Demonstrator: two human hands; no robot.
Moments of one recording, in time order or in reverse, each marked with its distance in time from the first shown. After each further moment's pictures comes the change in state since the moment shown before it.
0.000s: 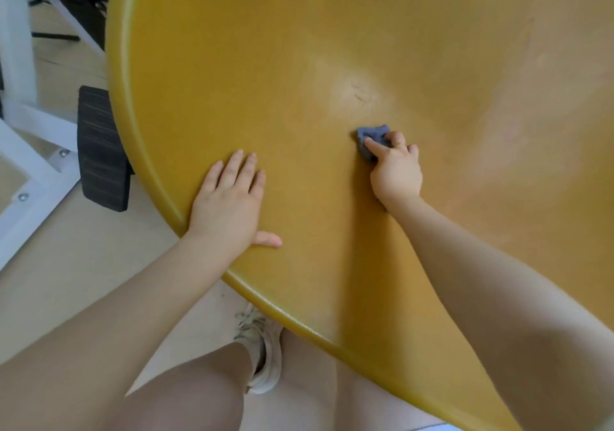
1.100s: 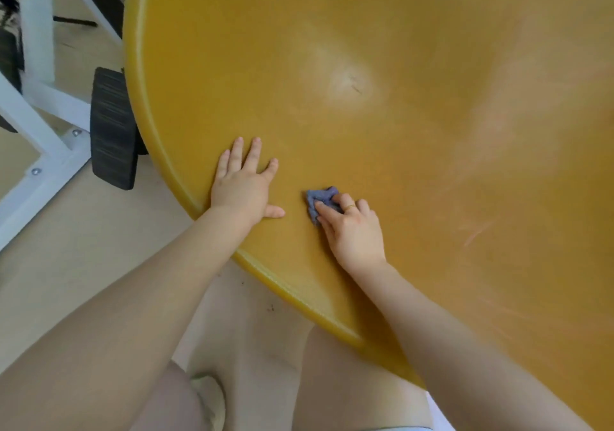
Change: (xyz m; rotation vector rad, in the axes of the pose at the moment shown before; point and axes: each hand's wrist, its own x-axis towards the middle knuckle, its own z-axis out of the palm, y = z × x) left_hand 0.004 0.025 0.002 -0.152 -0.133 -0.124; right_hand -0.121 -0.008 0.017 0.026 0.083 -0.437
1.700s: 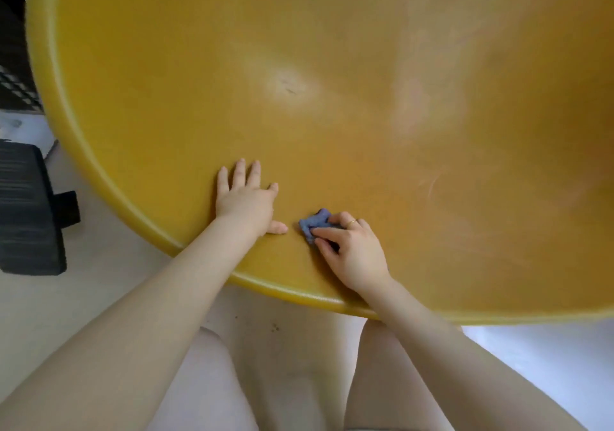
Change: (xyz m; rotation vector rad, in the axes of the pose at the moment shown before) left_hand 0.019 0.009 -0.003 0.115 -0.018 0.405; right_hand -0.043 -0.041 -0.014 0.147 0.021 0.385
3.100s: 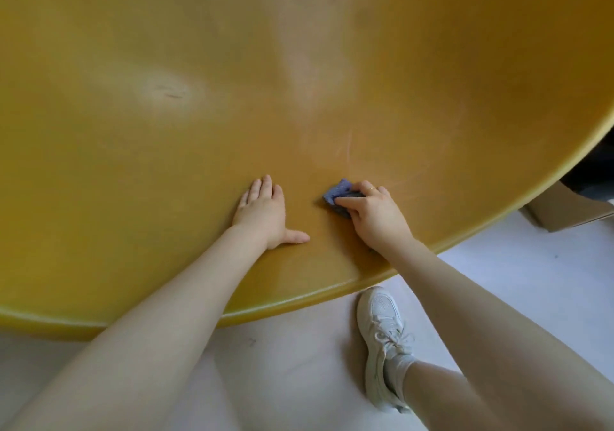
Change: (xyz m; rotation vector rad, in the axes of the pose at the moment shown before) left_hand 0.028 0.091 0.001 -0.101 -0.056 0.424; right_hand -0.033 0.076 -0.054 -0.292 0.051 0.422
